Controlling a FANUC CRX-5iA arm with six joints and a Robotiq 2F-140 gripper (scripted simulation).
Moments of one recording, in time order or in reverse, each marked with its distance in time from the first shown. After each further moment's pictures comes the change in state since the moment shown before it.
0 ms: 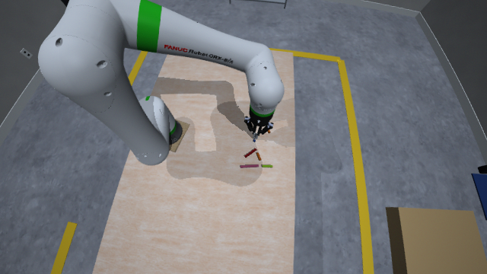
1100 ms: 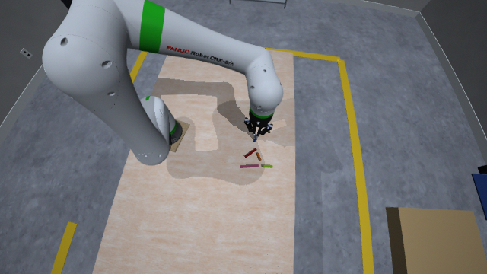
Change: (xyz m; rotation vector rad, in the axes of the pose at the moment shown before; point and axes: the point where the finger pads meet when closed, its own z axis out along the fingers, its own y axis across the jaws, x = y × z) arm 0.000 0.000 0.012 0.000 0.000 0.000
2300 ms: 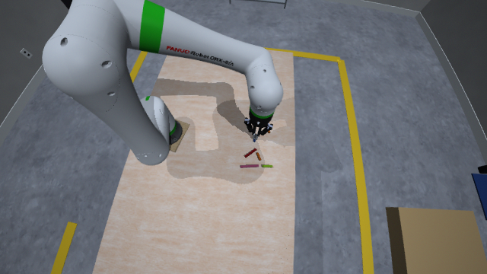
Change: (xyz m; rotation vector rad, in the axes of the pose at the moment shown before) arm 0.000 0.000 0.000 0.000 0.000 0.000
